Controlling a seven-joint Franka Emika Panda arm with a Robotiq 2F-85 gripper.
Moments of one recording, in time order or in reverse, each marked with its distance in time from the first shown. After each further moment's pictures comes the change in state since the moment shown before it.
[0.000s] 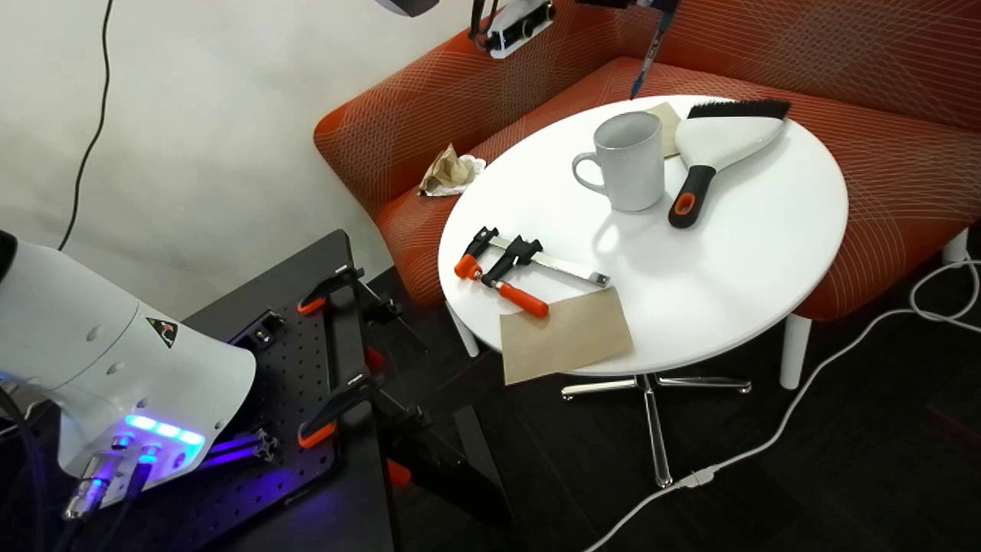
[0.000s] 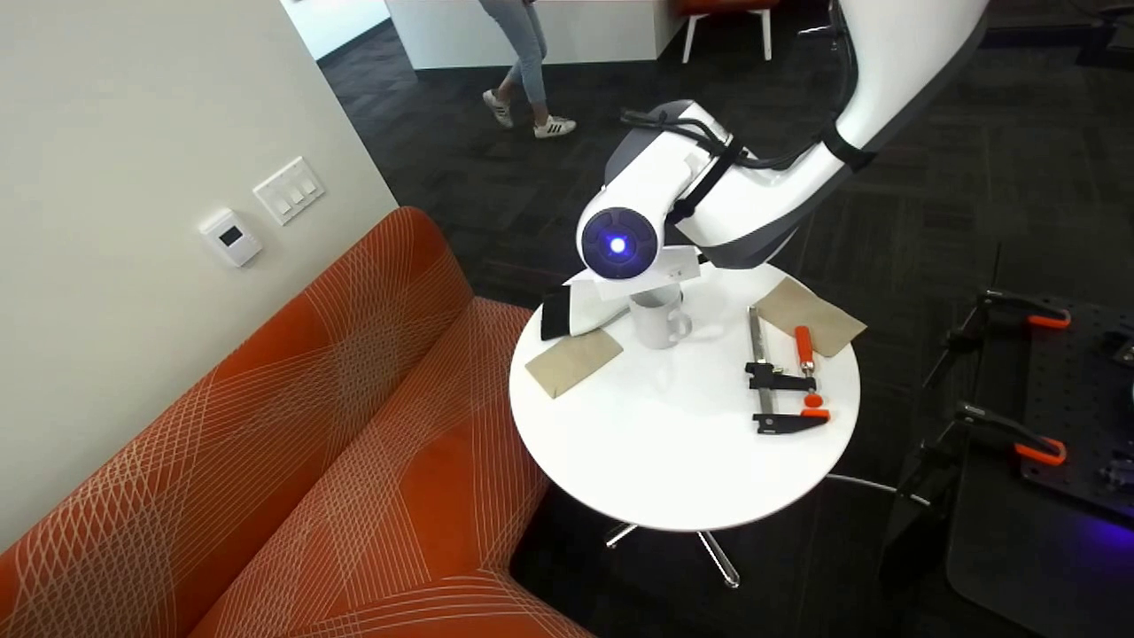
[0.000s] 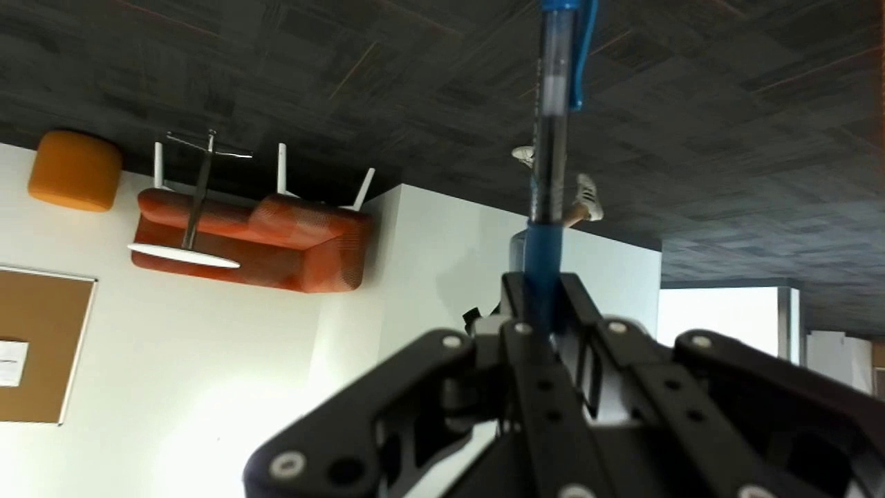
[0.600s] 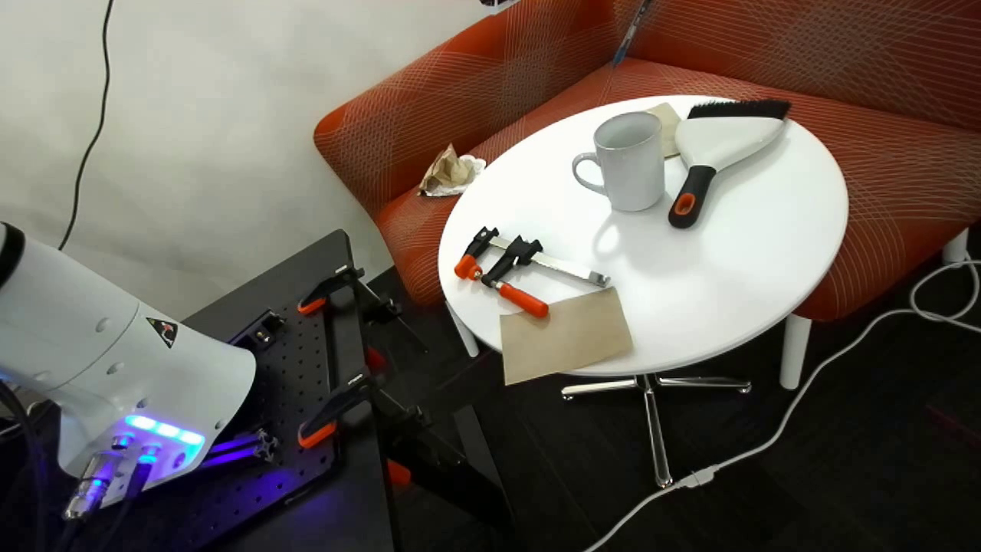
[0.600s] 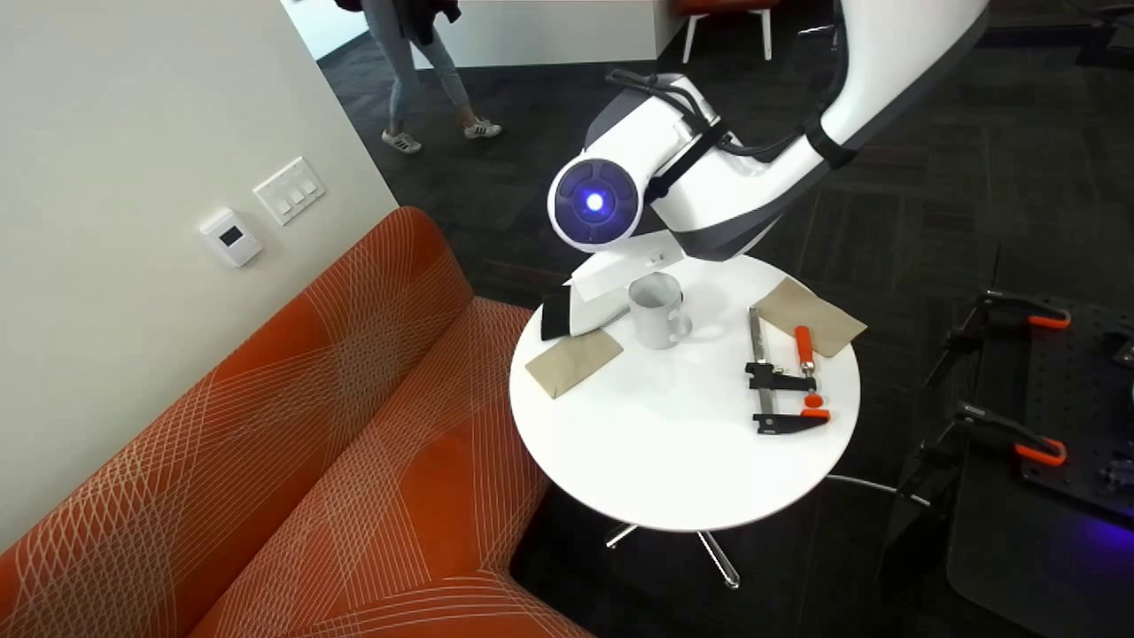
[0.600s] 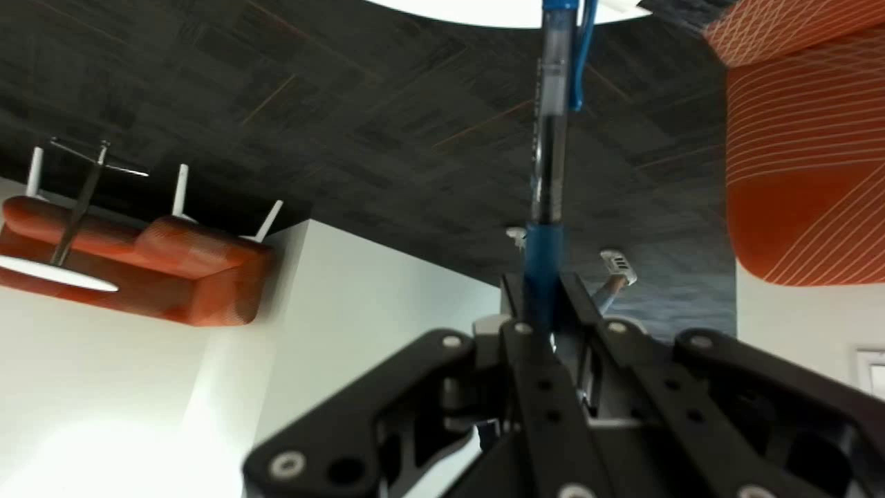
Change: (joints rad) arm 0.173 -0.001 -0.195 0.059 0.183 0.208 -0.273
